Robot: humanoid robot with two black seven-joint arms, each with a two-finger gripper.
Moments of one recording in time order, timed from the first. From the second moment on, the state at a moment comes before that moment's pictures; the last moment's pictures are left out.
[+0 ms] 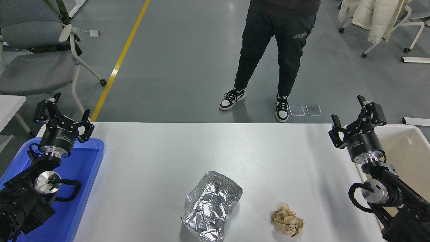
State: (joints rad) left arm -0.65 0.37 -0.67 -0.24 -0.07 -0.64 -0.64; right arm 0.45 -0.34 1.00 0.86 -0.37 0.05 0.54
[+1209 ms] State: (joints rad) left arm -0.65 0.37 -0.67 -0.24 -0.07 -0.64 -0.64; right arm 0.96 -0.61 0.16 1.42 -0.95 0.00 -0.02
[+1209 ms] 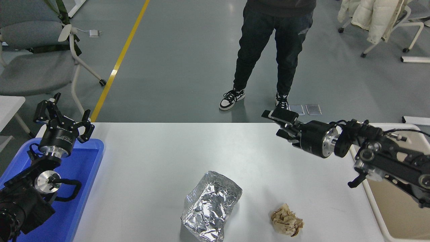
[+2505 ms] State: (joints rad) left arm -0.65 0.37 -0.67 -0.24 -0.07 -0.65 -0.64; right arm 1.06 -0.08 -0.46 0.97 -1.36 -0.17 -0.01
